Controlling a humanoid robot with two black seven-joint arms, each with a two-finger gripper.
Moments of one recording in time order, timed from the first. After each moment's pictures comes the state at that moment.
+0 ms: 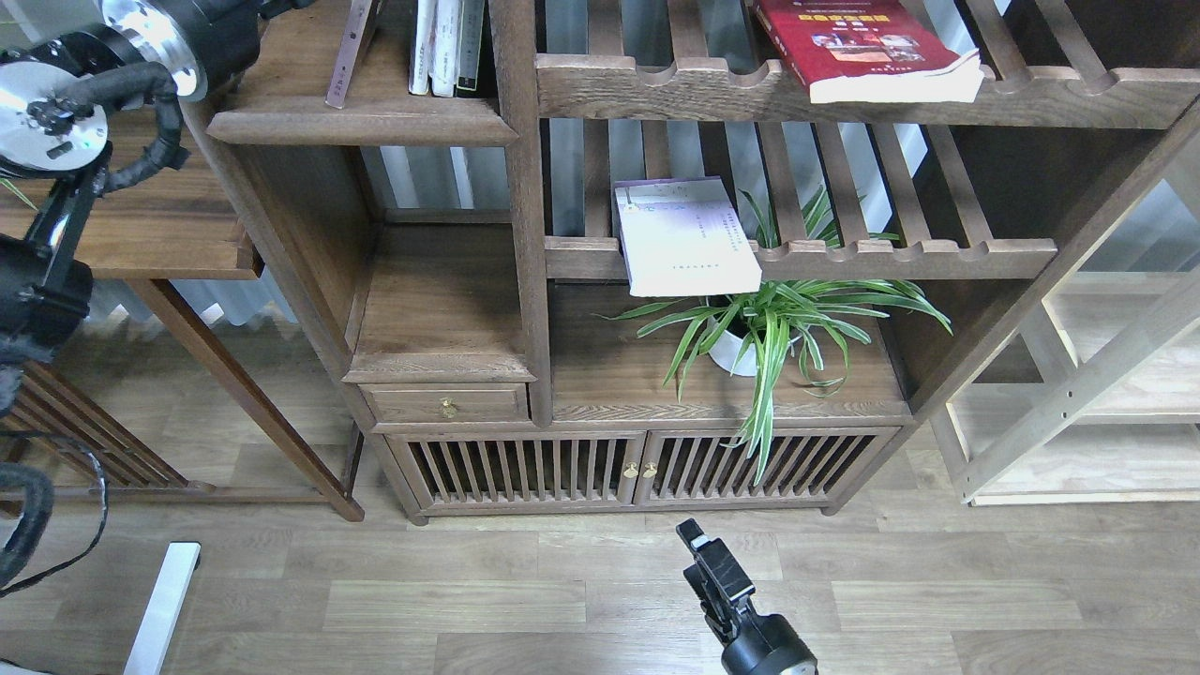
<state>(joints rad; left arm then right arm) -0.92 0.34 -1.21 -1.19 0.35 0.05 0.49 -0.18 0.01 0.90 0.92 0.08 0.58 0.15</state>
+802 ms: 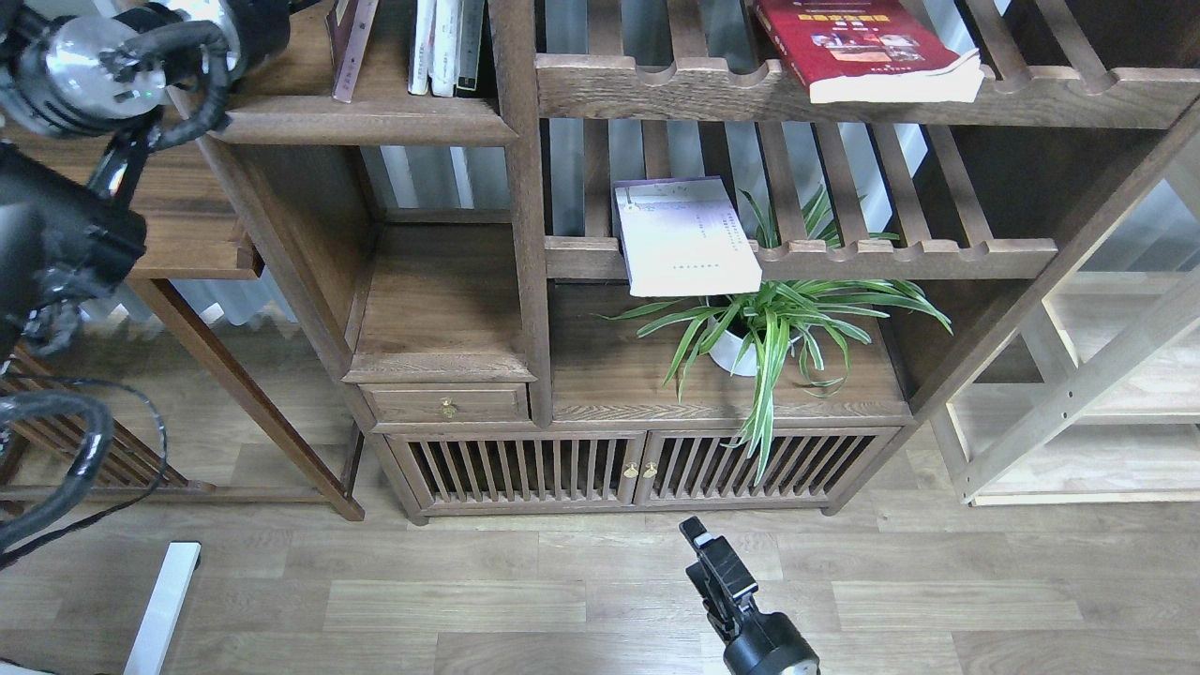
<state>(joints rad) -1.12 0.22 -1.15 -0.81 0.36 0.06 0.49 -0.18 0.02 0.91 0.92 0.09 0.58 0.15</state>
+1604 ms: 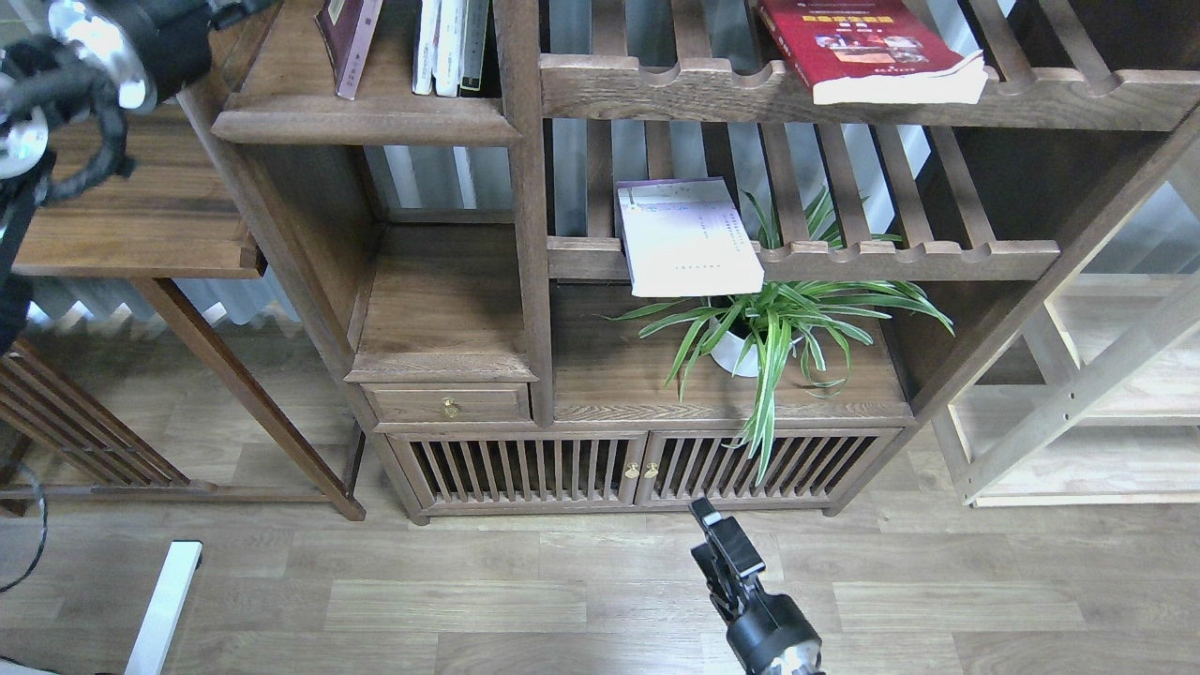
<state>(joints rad) -0.81 0.46 -1.24 -1.32 0.22 0.05 0.49 -0.13 0.01 0.91 0.94 0.14 0.58 0.16</state>
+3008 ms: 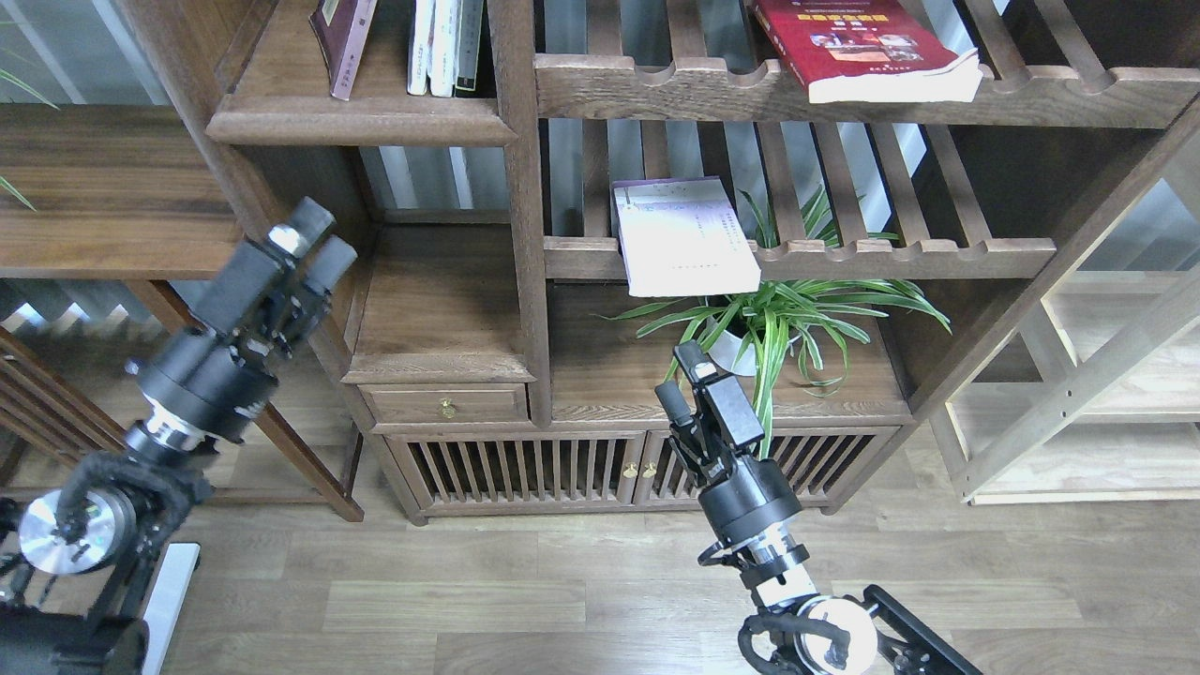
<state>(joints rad) -0.07 0.13 -1.44 -1.45 -0.23 -0.49 0.49 -0.03 0.01 0.97 1.26 0.15 0.58 0.15</state>
